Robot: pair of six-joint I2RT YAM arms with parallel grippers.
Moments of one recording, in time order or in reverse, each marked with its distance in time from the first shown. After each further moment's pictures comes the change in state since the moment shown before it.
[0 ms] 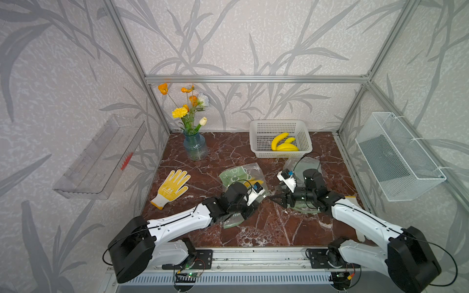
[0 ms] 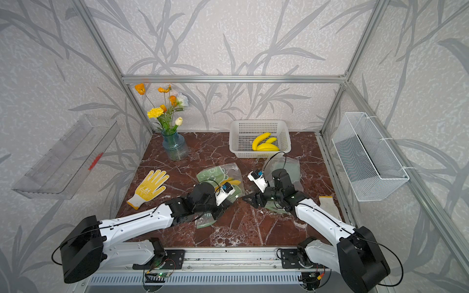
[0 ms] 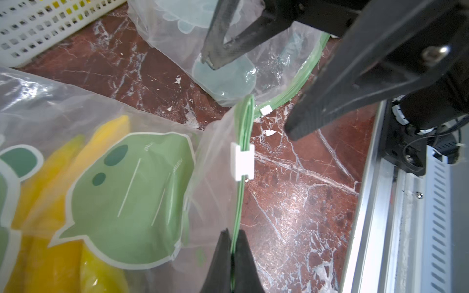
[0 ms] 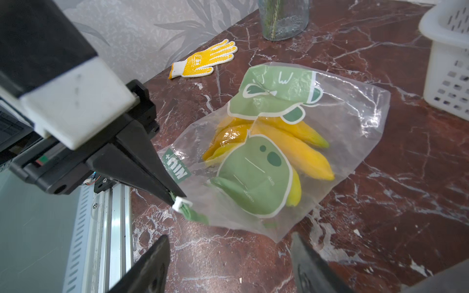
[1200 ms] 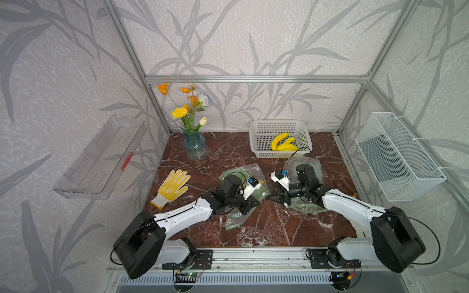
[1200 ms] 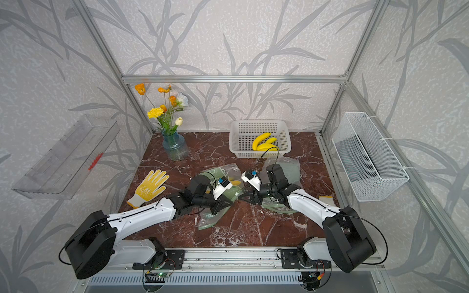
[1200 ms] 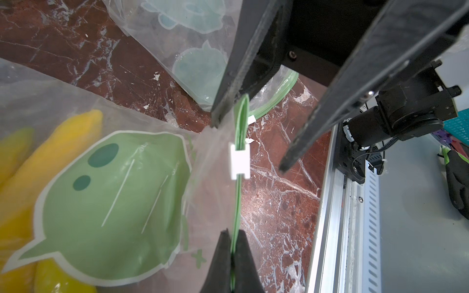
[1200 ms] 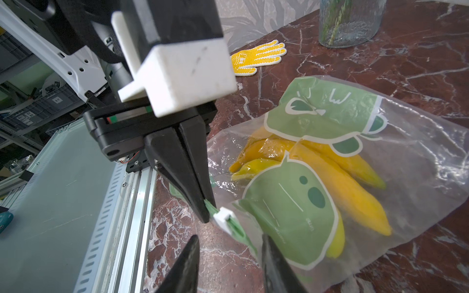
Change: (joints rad) left arm 0.150 0.062 0.000 0.064 0.272 -0.059; right arm -0.002 0.172 0.085 0.012 -0.203 -0.146
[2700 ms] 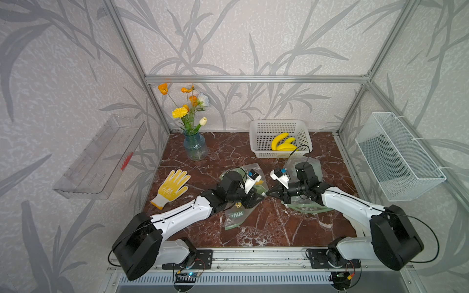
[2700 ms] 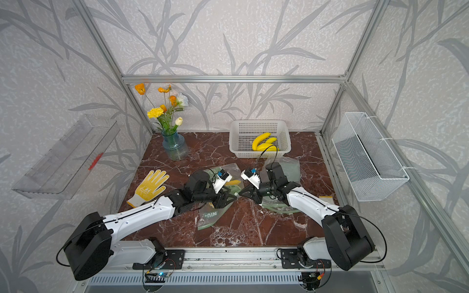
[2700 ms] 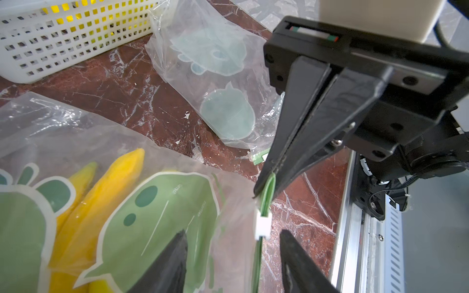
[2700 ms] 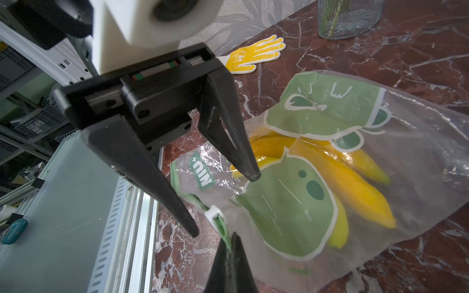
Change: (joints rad) left arm -0.019 -0.014 0.058 0.026 -0.132 -0.030; right arm -0.002 0.013 0.035 -0.050 -0.003 0.034
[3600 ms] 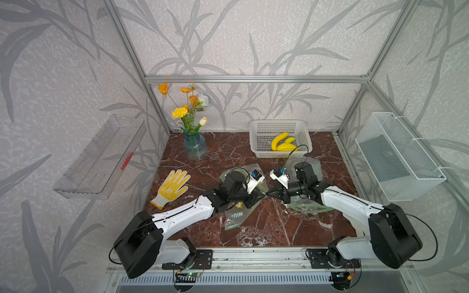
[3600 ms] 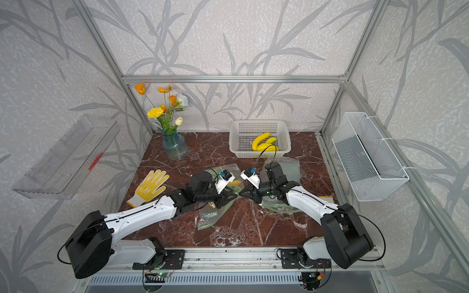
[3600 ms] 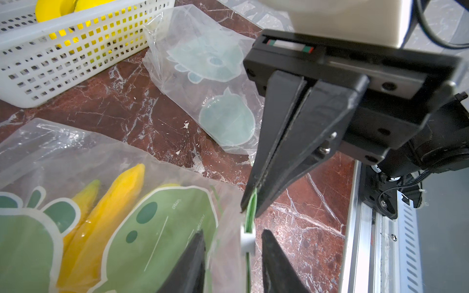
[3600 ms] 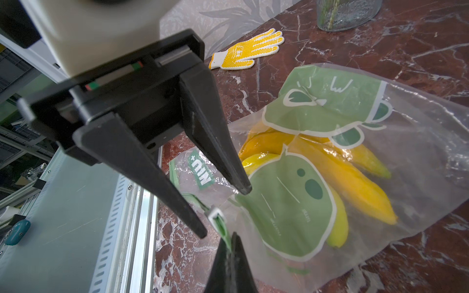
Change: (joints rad) left arm -0.029 0.022 0.027 0.003 -0.027 0.052; right arm 0.000 0.016 0.013 -0.024 0.007 0.000
